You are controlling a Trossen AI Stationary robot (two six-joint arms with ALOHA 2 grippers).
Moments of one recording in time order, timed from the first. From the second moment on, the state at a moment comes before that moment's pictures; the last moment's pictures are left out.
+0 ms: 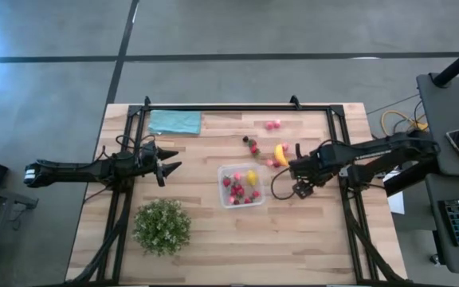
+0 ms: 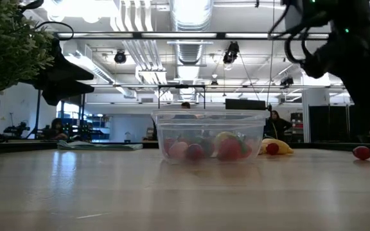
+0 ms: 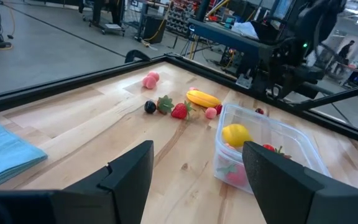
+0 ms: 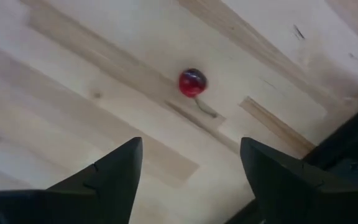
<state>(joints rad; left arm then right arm) 0.06 0.25 0.01 0.07 -0.29 -0.33 0.07 1.25 0.83 -1.17 -0.10 1.03</state>
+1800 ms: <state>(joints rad) 0.06 0.25 0.01 0.07 -0.29 -0.33 0.07 1.28 0.55 -0.75 -0.01 1.16</state>
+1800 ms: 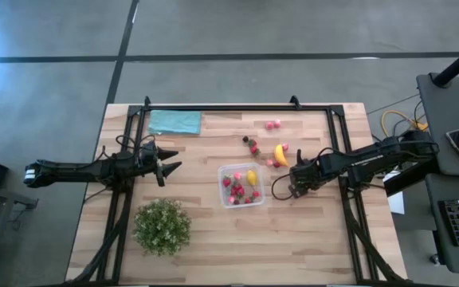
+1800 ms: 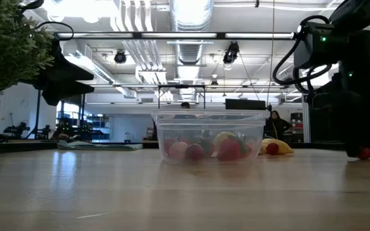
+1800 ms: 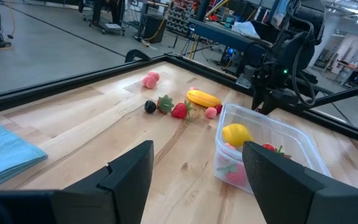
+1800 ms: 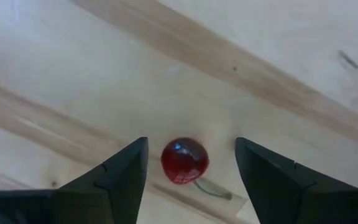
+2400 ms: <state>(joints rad) 0.06 0.25 0.01 0.07 -0.29 -0.33 0.07 1.28 0.55 -0.75 -0.03 1.16</state>
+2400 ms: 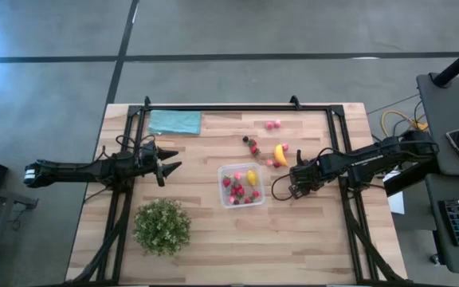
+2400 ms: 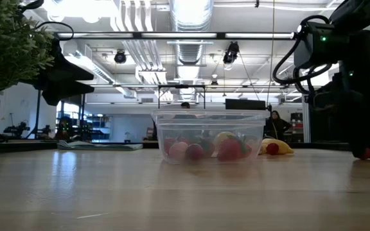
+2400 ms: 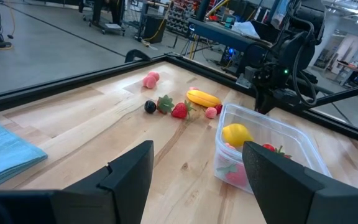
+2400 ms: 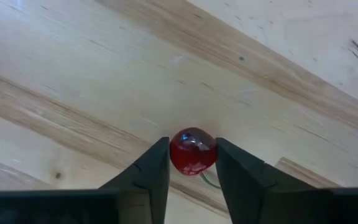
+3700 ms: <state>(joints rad) 0.06 0.25 0.01 0.07 -0.29 -0.33 0.01 1.73 1.32 -0.68 -0.13 0.88</state>
